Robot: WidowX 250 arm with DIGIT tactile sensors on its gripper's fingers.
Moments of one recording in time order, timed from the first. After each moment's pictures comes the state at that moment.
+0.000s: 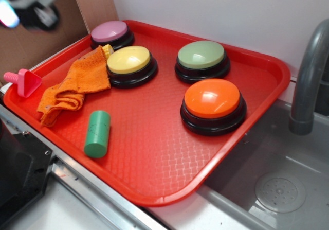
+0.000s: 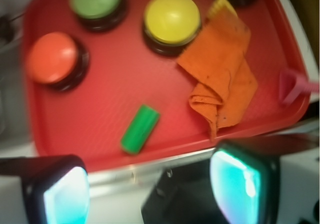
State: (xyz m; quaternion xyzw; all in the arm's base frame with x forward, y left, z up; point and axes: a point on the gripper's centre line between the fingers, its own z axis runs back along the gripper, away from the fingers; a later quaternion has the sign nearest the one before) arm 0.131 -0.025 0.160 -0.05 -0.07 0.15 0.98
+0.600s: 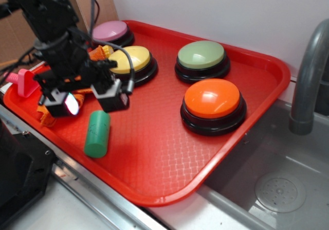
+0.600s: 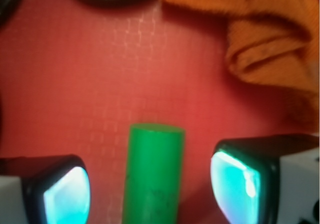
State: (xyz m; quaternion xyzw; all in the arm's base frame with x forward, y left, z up) arm 0.152 -0.036 0.042 -0.06 -0.05 0.35 0.93
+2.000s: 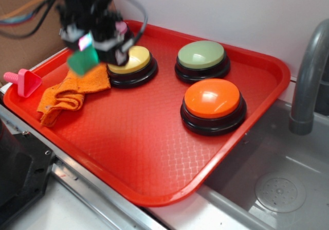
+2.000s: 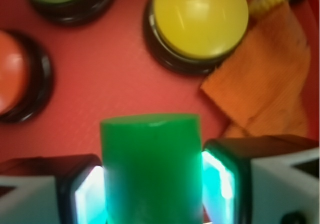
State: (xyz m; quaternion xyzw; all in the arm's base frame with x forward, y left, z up) arm 0.207 -0.023 0.133 0.00 -0.03 0.04 1.00
